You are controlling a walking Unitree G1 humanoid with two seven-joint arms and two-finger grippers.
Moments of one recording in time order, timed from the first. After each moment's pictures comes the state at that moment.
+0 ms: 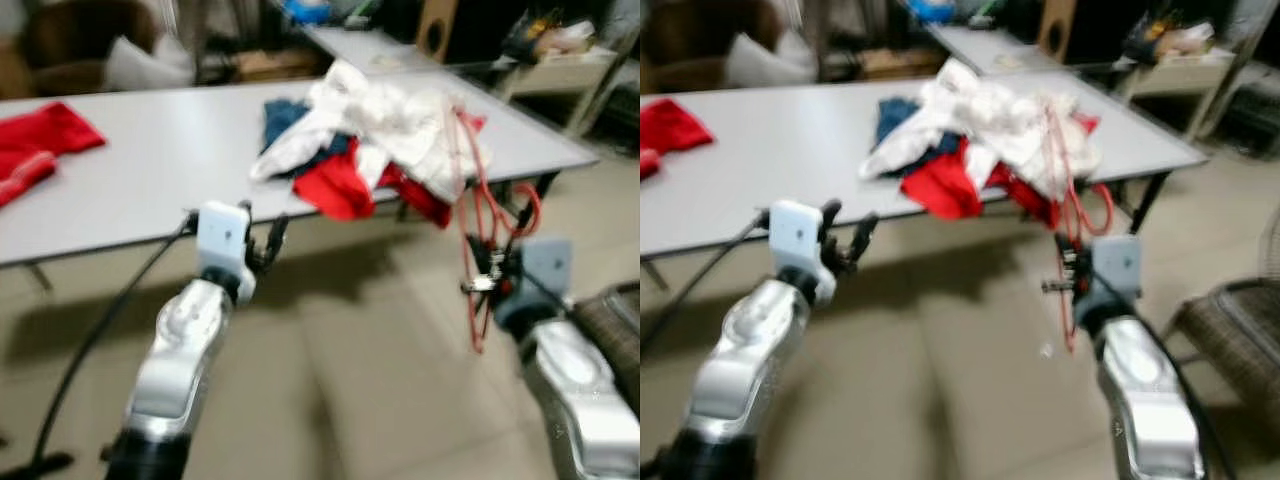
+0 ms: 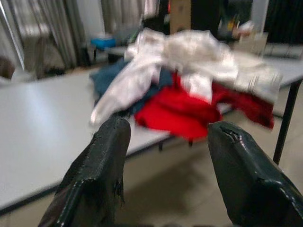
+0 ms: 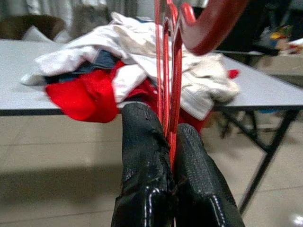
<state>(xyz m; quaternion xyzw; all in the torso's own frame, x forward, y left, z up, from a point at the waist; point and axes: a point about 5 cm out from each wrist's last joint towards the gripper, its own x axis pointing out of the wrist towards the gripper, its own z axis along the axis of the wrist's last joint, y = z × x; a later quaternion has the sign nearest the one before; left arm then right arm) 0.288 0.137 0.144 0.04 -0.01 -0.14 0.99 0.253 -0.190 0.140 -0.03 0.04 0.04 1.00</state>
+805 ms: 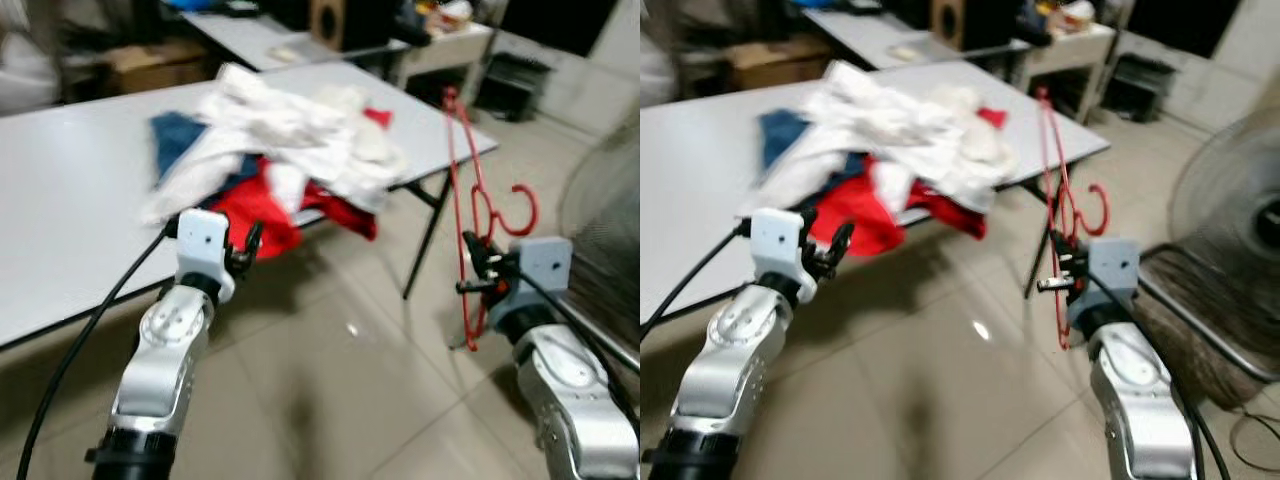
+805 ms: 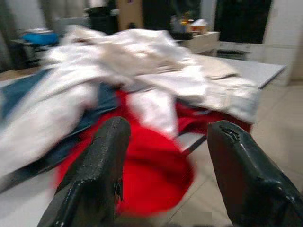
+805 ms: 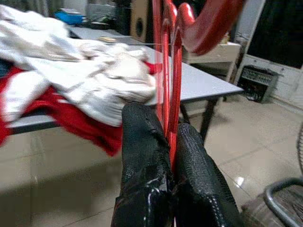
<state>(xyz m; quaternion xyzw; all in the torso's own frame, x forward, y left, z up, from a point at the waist) 0.294 0.152 0.143 0.05 -0.01 -0.11 0.99 0.251 -0.188 0.146 -0.03 0.02 0.04 1.00</state>
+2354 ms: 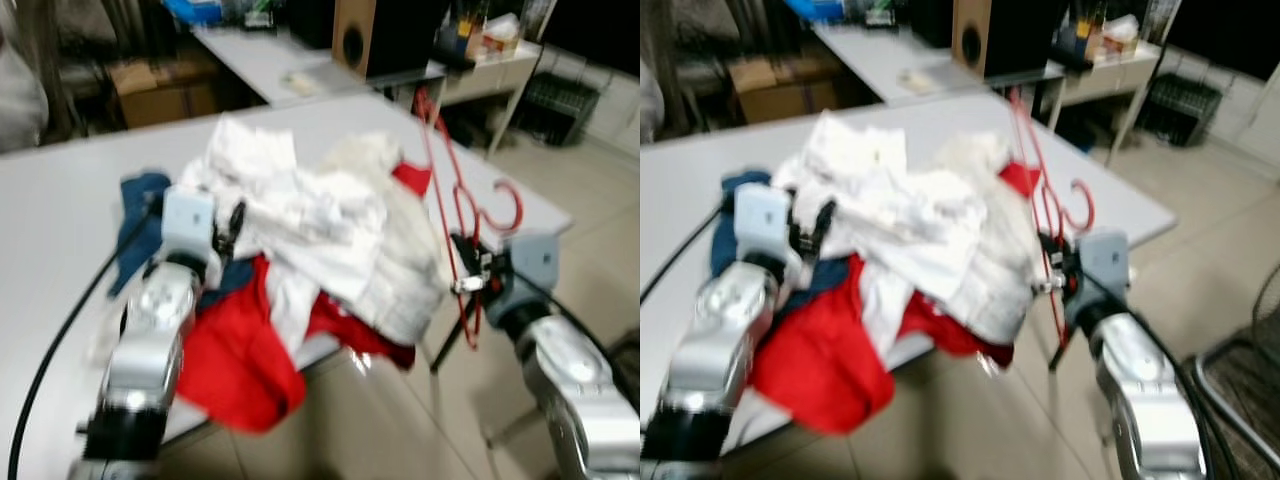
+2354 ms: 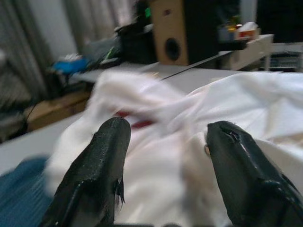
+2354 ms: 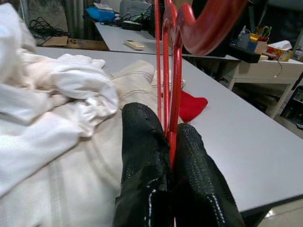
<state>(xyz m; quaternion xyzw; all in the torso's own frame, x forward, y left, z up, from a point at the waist) 0.311 0.169 0.164 0.12 -0.05 -0.09 0.99 0.254 -0.185 0.148 -0.05 0.03 0.09 0.99</state>
